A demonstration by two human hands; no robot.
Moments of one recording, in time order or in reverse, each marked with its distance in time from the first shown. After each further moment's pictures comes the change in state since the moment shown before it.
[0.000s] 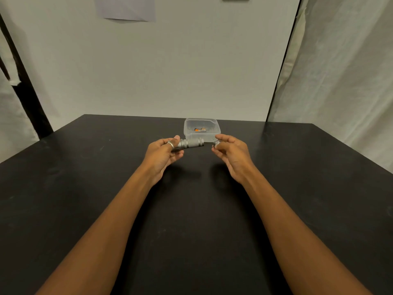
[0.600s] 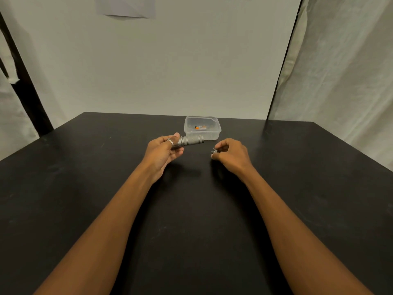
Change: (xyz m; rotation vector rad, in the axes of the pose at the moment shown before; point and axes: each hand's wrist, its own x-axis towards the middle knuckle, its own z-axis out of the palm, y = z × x) left_hand 0.002 -0.001 -0.001 -0.010 0.012 0.002; right_hand -0.002 0.005 -0.008 -0.903 0.032 -0.139
